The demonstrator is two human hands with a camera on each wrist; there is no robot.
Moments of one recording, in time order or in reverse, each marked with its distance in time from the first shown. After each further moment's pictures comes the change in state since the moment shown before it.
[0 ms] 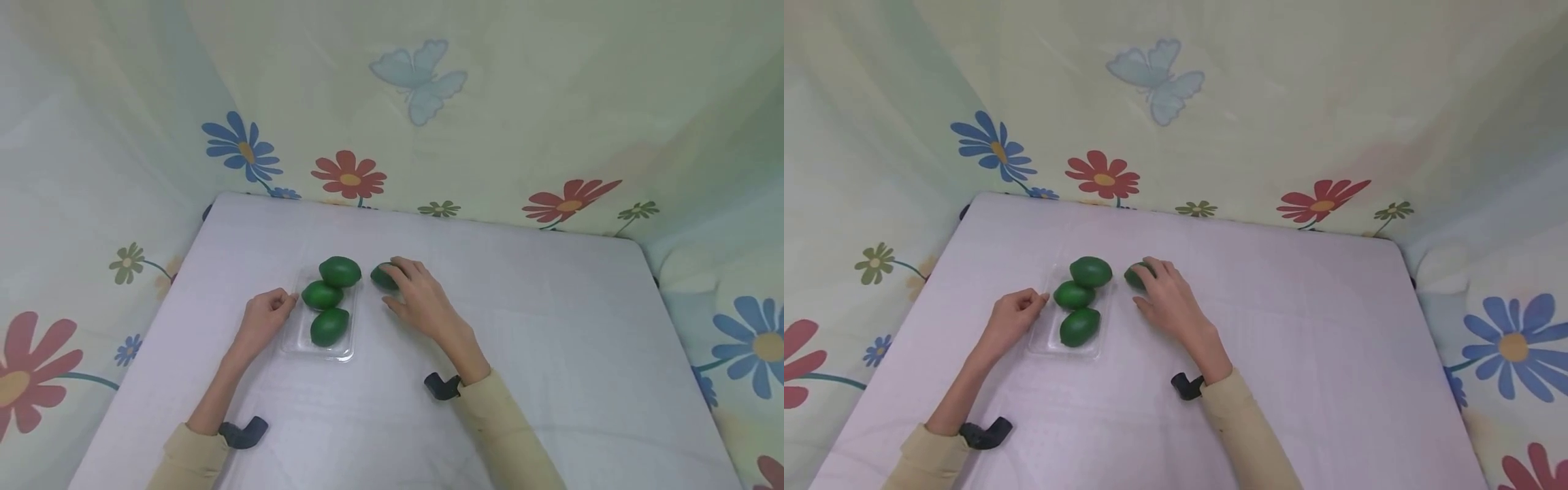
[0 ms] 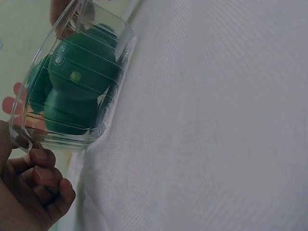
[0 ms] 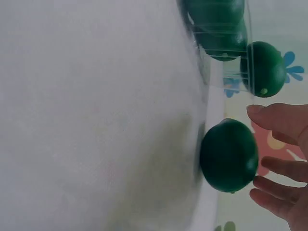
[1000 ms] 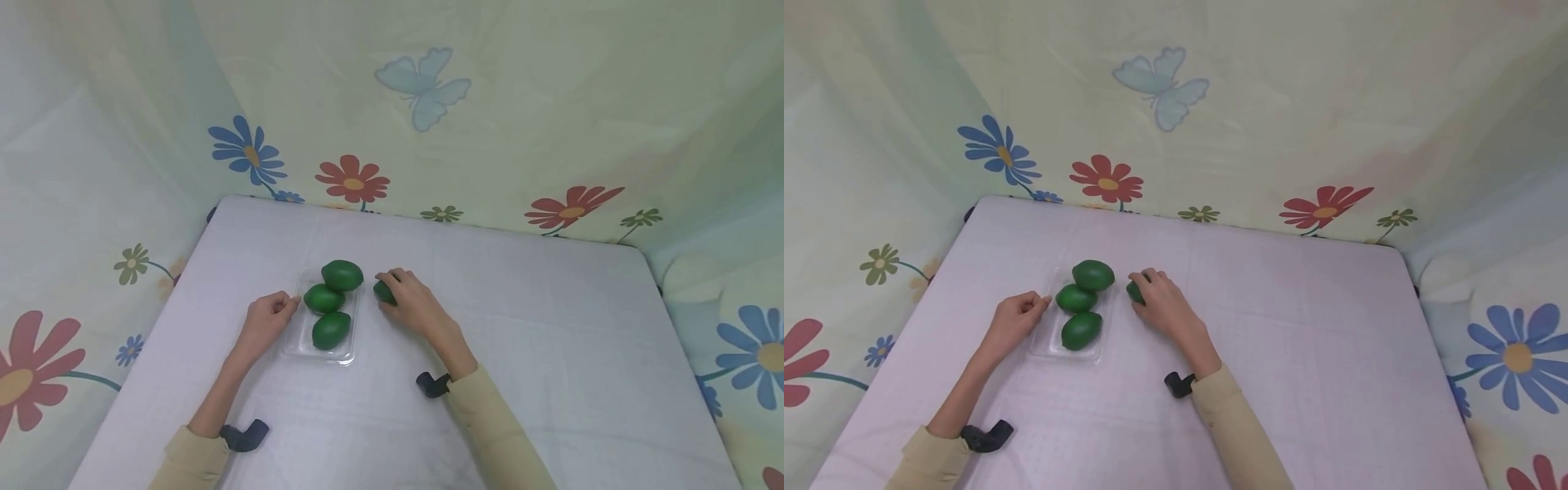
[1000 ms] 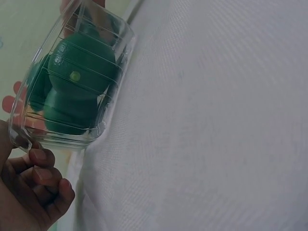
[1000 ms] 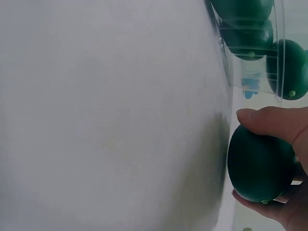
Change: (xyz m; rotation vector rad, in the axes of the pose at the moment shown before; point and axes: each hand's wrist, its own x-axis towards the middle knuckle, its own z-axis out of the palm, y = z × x) left_hand -0.002 0.001 0.001 -0.009 0.028 0.013; right_hand 0.013 0.003 0.023 0.057 -0.224 0.126
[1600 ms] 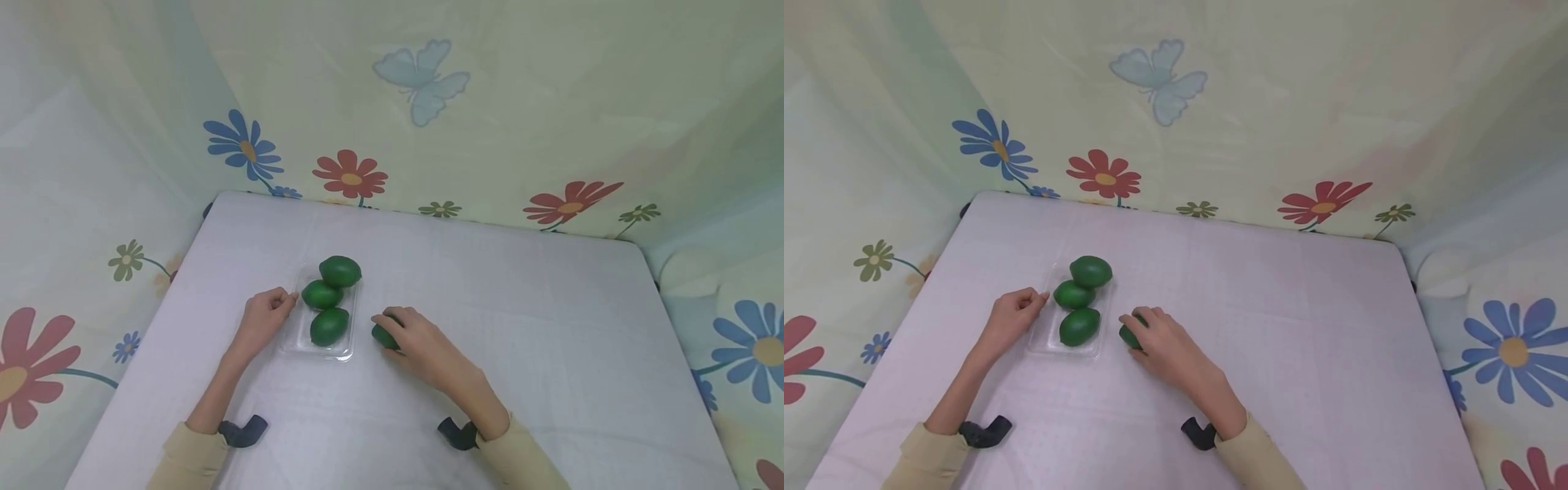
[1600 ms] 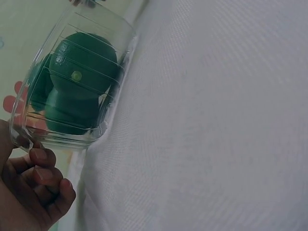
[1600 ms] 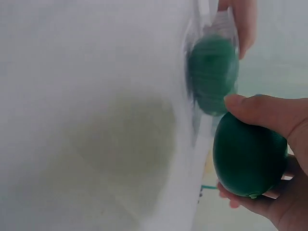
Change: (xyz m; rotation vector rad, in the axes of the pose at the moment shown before) left_hand 0.001 0.001 0.000 0.018 -0.001 0.018; right_hand -0.078 -0.034 -0.021 -0.069 0.080 -0.280
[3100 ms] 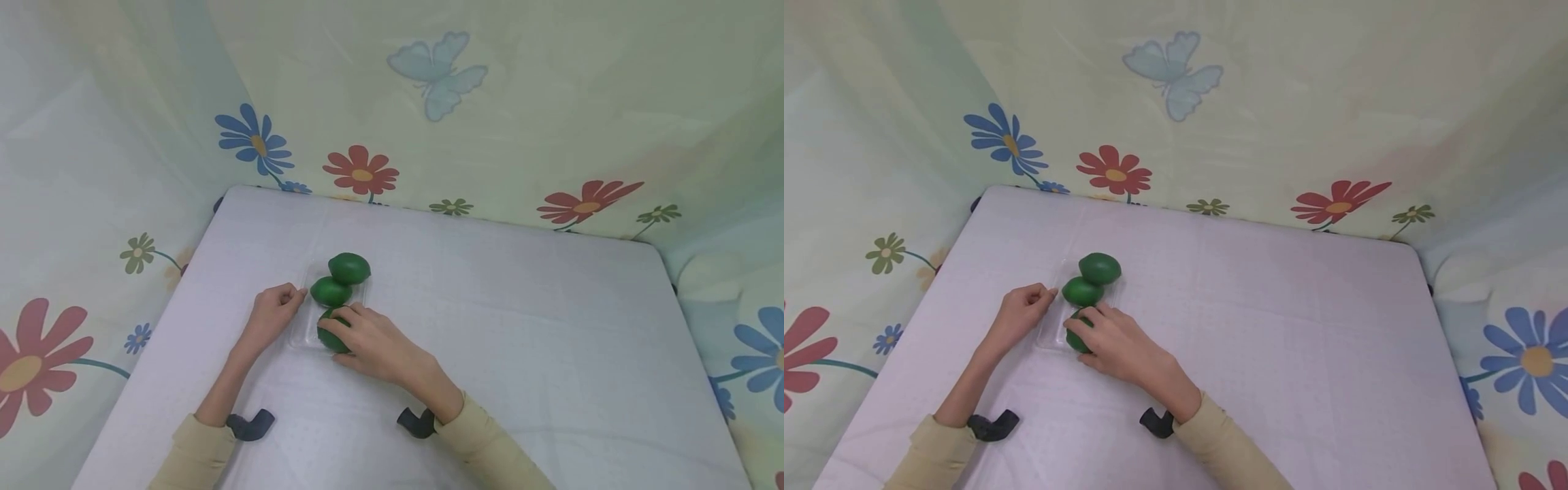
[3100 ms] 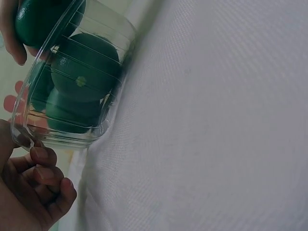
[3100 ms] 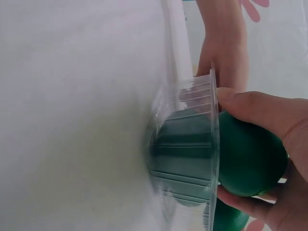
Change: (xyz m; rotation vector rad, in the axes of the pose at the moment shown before) left_hand 0.004 -0.006 0.000 0.001 -0.022 -0.002; right_hand 0.063 -0.048 0.017 -0.033 -0.126 -0.166
